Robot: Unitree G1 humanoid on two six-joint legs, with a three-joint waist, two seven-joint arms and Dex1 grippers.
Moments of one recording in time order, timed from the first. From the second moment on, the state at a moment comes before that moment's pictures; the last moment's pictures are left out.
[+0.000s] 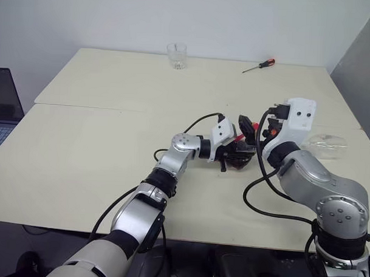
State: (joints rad) left arm -0.90 0.02 -0.23 0.78 -0.10 -0.07 -1.10; right arm -0.45 -0.39 -0.04 -0.67 1.08 0.95 -0.68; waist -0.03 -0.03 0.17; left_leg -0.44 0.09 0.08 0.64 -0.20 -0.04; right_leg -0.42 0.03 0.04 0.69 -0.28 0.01
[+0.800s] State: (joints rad) left arm -0.90 0.02 -0.23 0.76 -0.09 -0.05 -1.10; right arm -0.23 -0.48 -0.19 -0.85 1.25 0.94 -0.61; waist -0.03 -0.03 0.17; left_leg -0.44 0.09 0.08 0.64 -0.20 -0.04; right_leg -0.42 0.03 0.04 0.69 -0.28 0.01
